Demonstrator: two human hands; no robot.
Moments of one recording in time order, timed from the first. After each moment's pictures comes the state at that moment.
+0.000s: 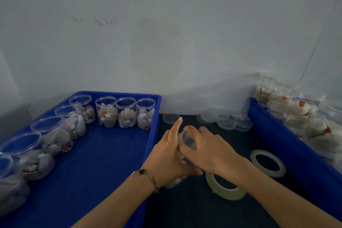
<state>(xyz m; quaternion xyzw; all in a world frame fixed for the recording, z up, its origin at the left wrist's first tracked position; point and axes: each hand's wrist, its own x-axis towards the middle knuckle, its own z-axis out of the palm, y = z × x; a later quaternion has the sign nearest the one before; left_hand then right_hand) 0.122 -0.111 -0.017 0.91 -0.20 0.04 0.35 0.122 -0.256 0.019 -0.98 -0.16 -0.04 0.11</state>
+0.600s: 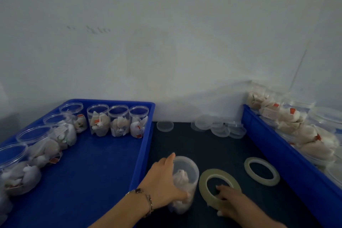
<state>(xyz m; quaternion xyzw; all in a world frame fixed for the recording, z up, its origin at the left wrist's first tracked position) 0.123 -0.116 -0.040 0.94 -0.17 -0.05 0.29 0.106 -0.367 -0.087 -0.97 -0.11 0.18 0.14</state>
